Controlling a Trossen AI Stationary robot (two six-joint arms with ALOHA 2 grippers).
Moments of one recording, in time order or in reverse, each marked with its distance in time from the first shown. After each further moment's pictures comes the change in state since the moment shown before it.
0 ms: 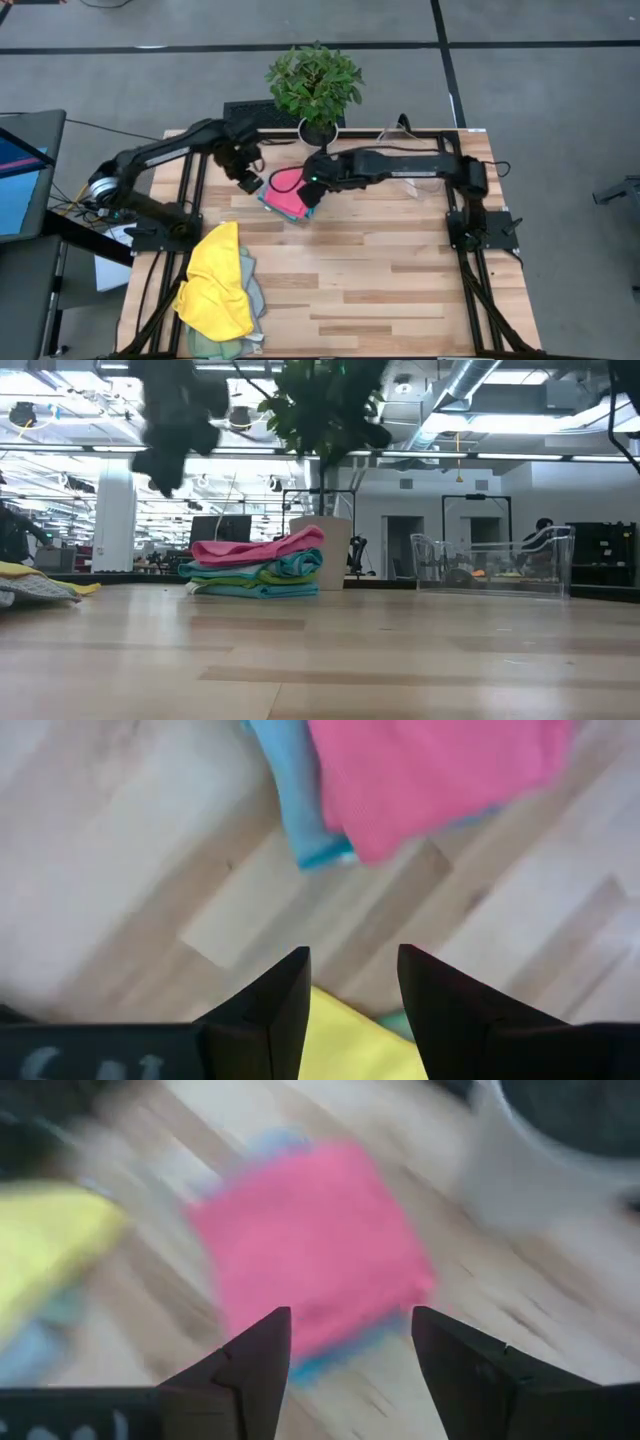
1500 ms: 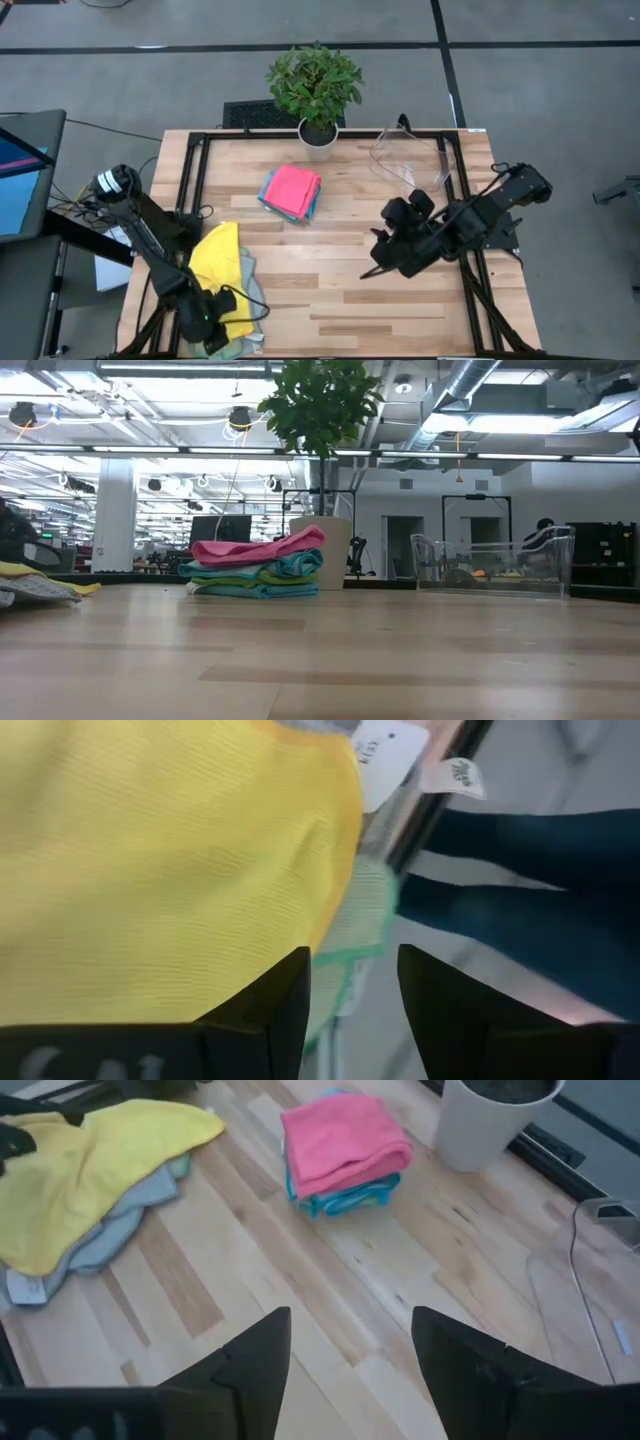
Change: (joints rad) left arm -1.601 0.139 -0.268 0.800 -0.207 -1.410; right arm 0.627 -0.388 -0.048 -0.548 0.343 0.424
